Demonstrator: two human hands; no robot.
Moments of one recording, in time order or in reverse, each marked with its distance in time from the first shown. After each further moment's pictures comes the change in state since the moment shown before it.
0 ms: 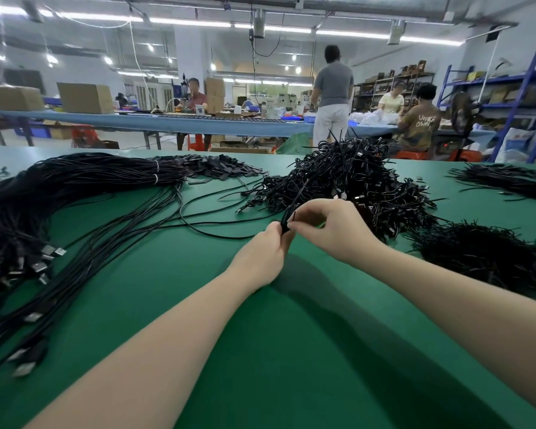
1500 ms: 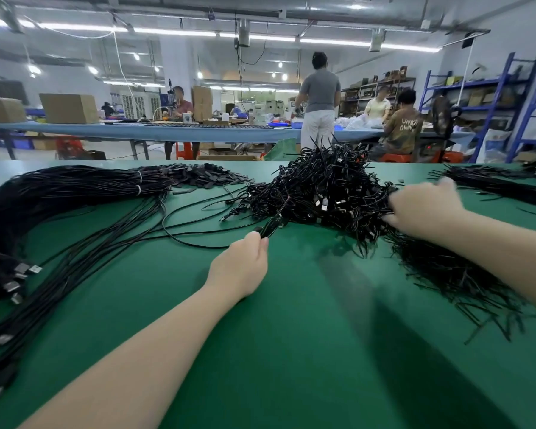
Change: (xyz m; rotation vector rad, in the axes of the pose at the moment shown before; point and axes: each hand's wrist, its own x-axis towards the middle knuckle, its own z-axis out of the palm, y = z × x) left_hand -0.009 0.009 -0.002 0.208 0.064 -0.020; right_hand 0.000 0.067 -0.128 -1.250 -0.264 0.359
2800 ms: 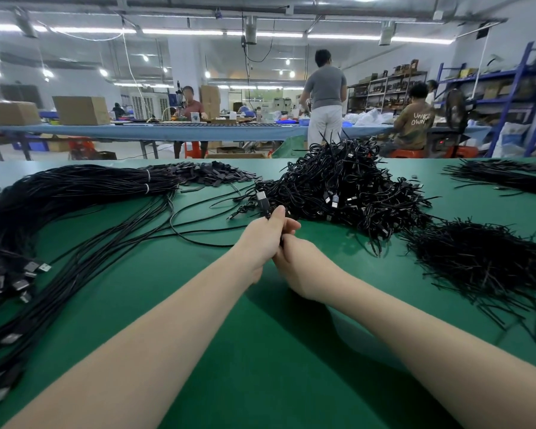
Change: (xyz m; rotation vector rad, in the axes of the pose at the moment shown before) left_hand 0.019 0.041 -0.021 -0.916 -0.129 -0.383; right_hand -0.046 -0.178 -0.013 1.021 -0.026 -0.384
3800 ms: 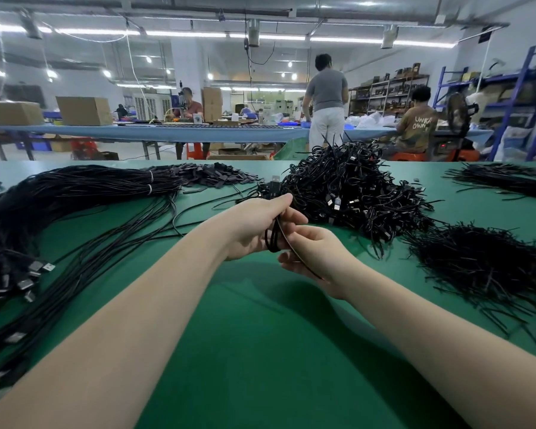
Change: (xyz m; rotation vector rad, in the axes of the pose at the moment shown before) left_hand -0.005 0.039 -0.030 0.052 -0.297 -0.078; right_hand 0.001 0.004 -0.011 1.121 0.049 0.295
